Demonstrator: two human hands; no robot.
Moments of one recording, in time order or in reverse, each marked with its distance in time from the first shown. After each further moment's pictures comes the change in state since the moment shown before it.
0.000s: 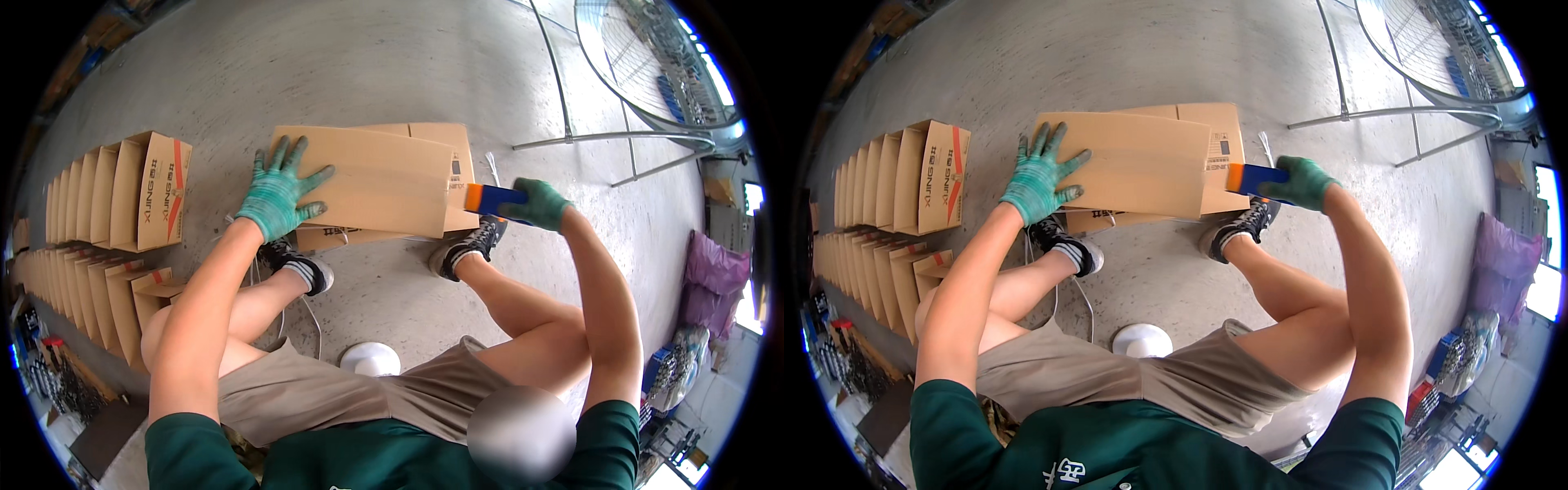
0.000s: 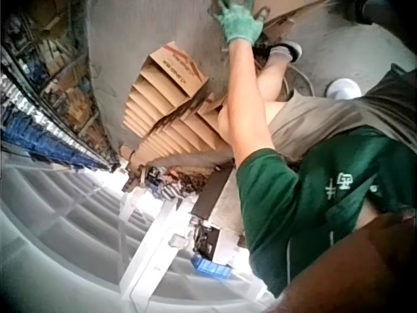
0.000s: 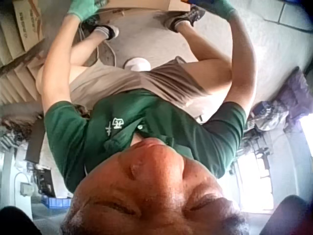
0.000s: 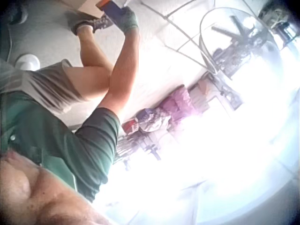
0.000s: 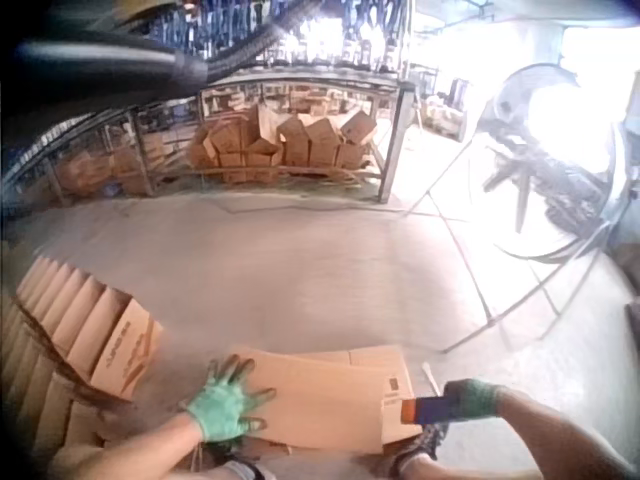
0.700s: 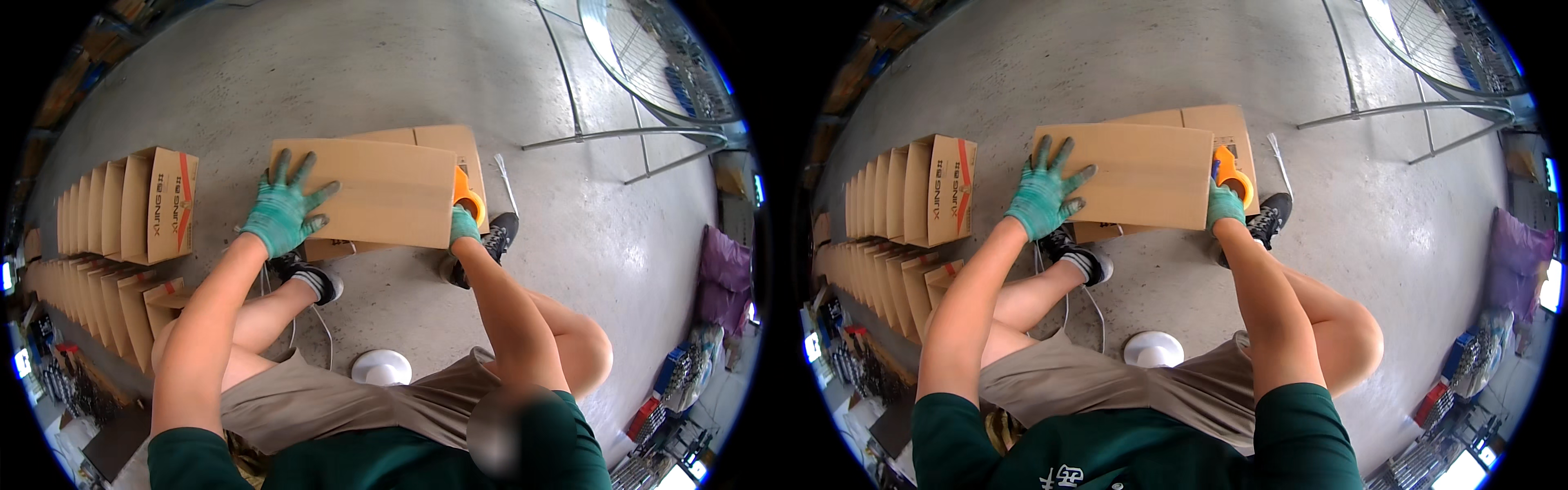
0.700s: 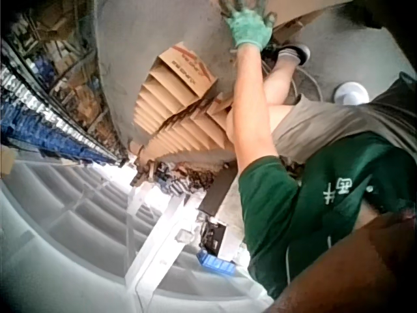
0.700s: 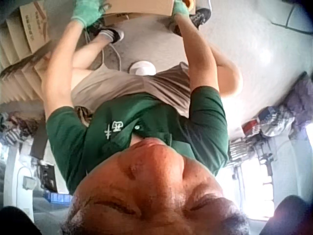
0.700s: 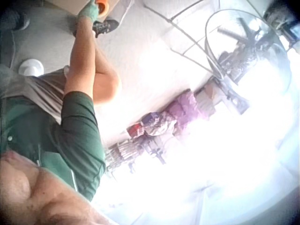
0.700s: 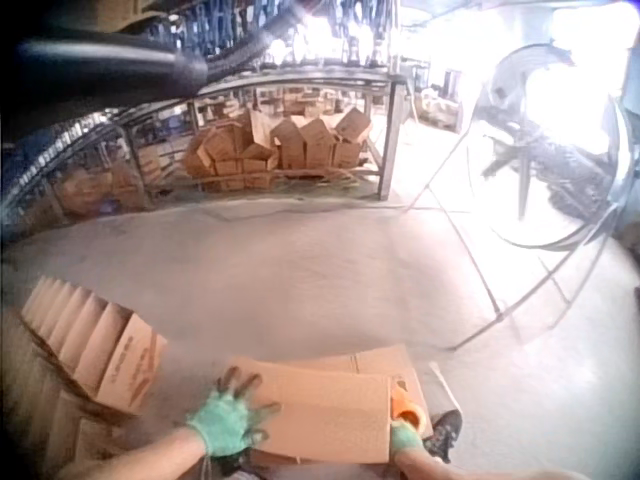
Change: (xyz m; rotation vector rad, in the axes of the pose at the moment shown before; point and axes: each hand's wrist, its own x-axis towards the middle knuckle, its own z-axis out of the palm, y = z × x) left_hand 0.008 0.005 -0.001 0.062 -0.022 0.073; right_hand 0.130 -0.004 0.222 -0.059 0.333 0.065
